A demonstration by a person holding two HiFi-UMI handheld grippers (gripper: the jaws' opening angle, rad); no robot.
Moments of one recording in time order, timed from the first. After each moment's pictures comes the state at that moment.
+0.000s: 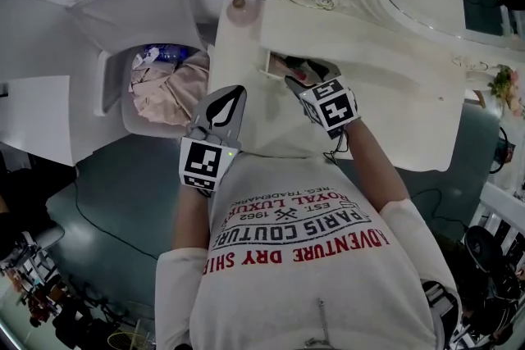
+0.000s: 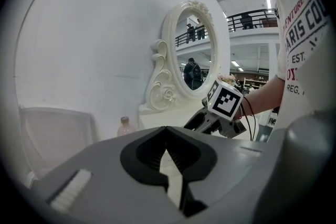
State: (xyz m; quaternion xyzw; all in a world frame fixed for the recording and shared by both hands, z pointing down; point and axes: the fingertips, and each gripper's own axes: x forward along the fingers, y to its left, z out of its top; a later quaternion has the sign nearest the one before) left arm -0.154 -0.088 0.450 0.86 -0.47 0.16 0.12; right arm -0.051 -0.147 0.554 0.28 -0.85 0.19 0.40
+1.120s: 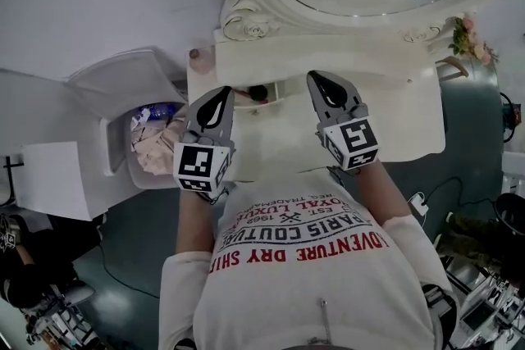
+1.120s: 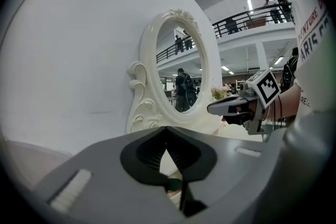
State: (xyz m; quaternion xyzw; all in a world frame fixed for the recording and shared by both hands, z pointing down) left arm -0.076 -0.137 0.369 0.89 -0.45 0.12 0.04; right arm 0.077 -0.148 0.365 0.47 -0.87 0.04 0.12
